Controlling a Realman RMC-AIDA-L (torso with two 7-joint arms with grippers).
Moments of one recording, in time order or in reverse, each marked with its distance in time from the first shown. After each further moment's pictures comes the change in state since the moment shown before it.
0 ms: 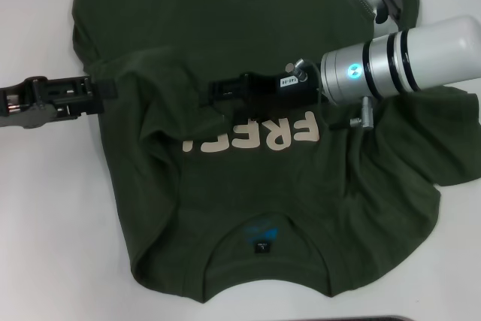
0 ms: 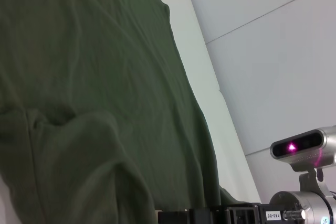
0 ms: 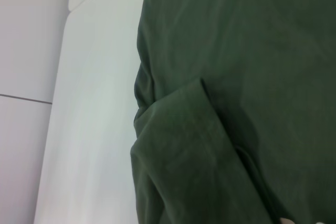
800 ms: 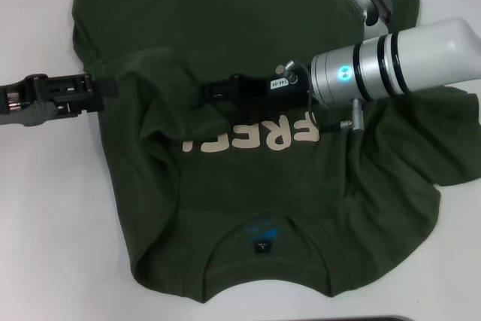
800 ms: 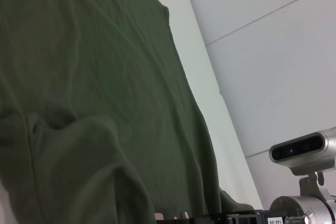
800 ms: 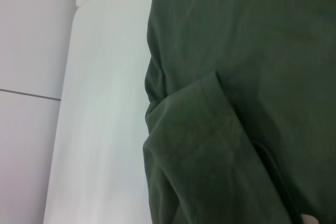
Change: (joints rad) left arm -0.005 -0.001 -0.003 0.000 0.000 -0.003 0.001; right arm 0.018 0.007 -0.006 0.028 0.029 0.004 -0.011
